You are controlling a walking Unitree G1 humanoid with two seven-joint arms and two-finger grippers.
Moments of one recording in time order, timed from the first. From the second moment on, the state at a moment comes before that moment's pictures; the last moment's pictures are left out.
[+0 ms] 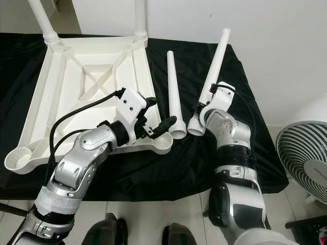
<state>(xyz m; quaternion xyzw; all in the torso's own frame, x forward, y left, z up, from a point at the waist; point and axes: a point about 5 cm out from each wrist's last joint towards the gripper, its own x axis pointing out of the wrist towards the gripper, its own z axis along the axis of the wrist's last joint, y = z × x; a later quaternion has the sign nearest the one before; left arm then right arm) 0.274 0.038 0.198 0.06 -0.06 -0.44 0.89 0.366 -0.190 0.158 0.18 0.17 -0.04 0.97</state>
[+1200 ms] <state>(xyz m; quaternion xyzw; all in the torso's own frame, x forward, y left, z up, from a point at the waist) 0.289 0.041 0.220 -0.05 0.01 -0.47 0.88 0.309 -0.156 0.189 0.04 -0.17 0.19 0.97</state>
